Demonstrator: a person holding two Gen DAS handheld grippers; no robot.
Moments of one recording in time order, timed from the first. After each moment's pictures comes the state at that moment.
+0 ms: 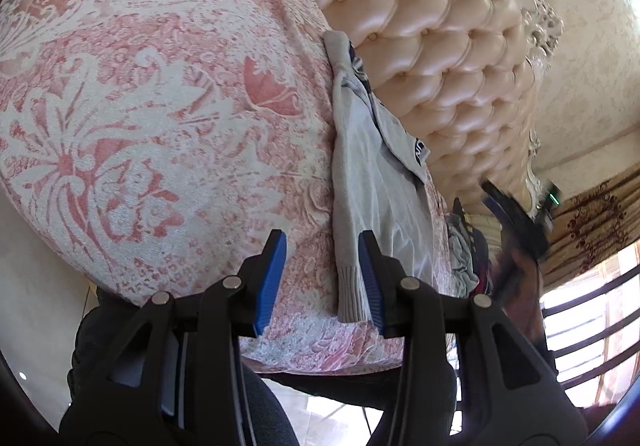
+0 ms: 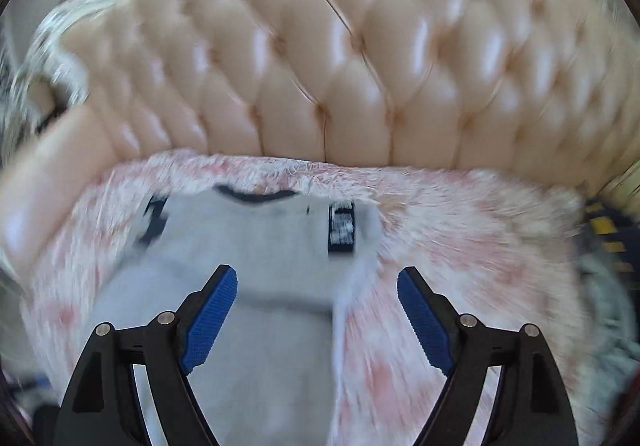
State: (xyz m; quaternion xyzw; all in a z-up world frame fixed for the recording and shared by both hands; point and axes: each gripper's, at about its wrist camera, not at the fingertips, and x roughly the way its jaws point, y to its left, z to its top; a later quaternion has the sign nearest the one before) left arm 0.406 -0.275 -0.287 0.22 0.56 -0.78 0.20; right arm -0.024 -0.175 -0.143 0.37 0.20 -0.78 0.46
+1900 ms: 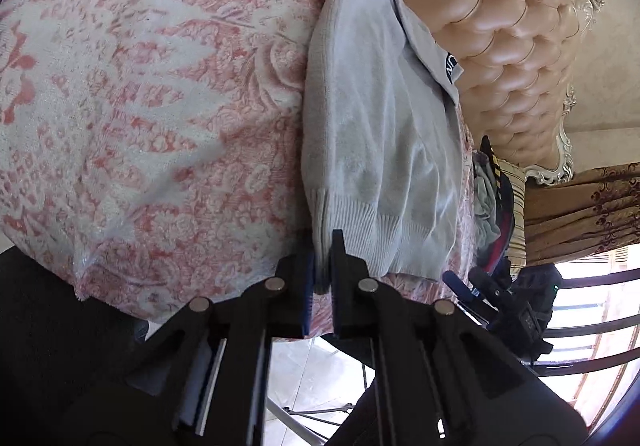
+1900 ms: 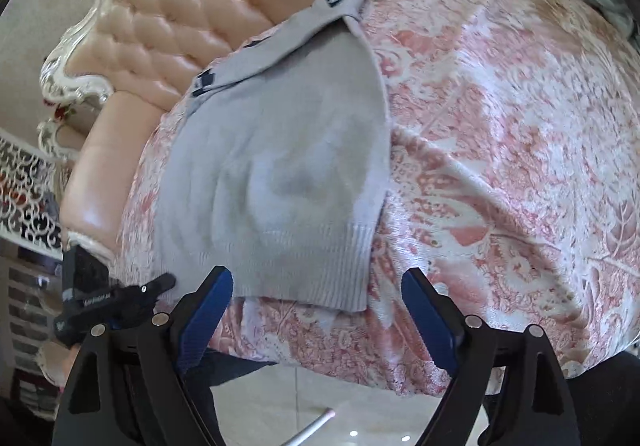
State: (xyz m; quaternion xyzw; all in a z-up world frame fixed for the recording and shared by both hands) left arm 0.332 -0.240 -0.320 0.35 0.60 -0.71 0.16; right arm 0.060 -0.031 -0.227 0.60 0.02 -0.66 0.46
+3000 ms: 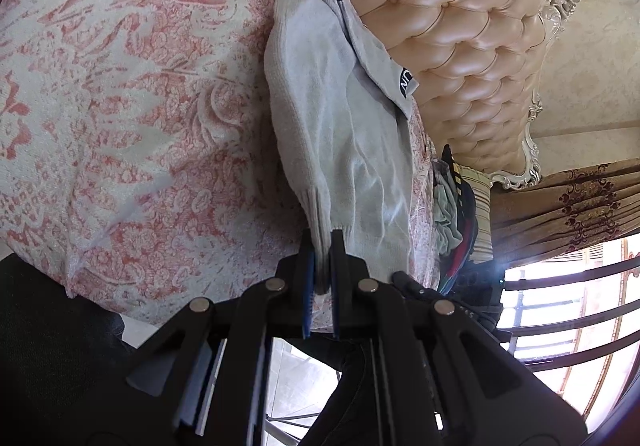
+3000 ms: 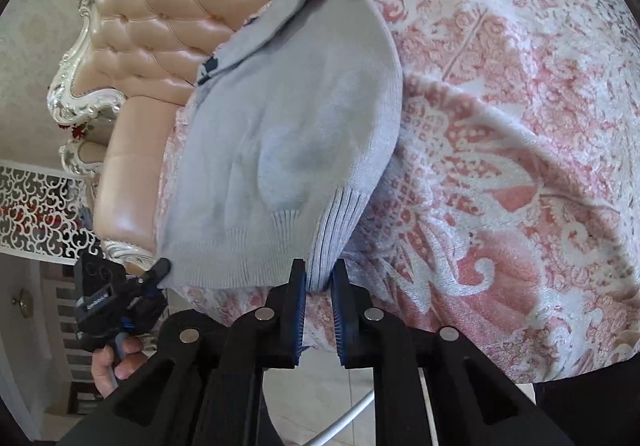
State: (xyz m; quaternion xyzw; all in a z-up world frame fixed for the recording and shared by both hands) left arm 0.333 -0.248 -0.285 0.30 0.61 -0.73 0.12; right arm 0.056 -0.036 -0.233 0.66 -0.05 -0.59 0.47
